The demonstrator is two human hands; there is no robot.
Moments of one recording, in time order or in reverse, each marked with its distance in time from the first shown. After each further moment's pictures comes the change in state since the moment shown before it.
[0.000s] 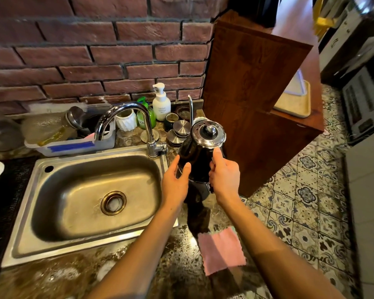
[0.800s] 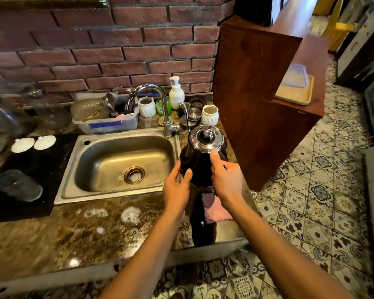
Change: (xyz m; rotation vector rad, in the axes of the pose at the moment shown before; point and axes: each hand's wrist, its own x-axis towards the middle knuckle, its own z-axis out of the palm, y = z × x) left_hand -0.179 -0.027 -0.036 -0.117 0.082 0.023; right_hand -0.154 0.005 -0.064 -0.083 -0.116 -0.044
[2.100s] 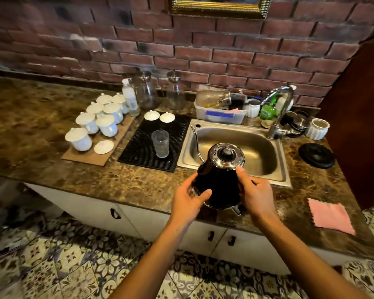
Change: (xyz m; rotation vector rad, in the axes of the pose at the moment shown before) left_hand -0.110 0.018 -0.385 0.082 0.124 0.073; right_hand -0.234 -0.041 0.237 -0.075 -0.369 -0.090
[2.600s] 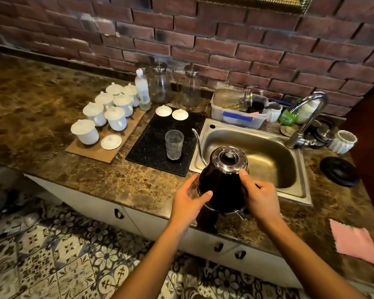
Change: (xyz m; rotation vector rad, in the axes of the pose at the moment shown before) left_hand 0.058 -0.012 -0.044 -0.090 0.034 -0.080; right_hand 0.050 -0.007 0.056 -0.087 -0.072 0.018
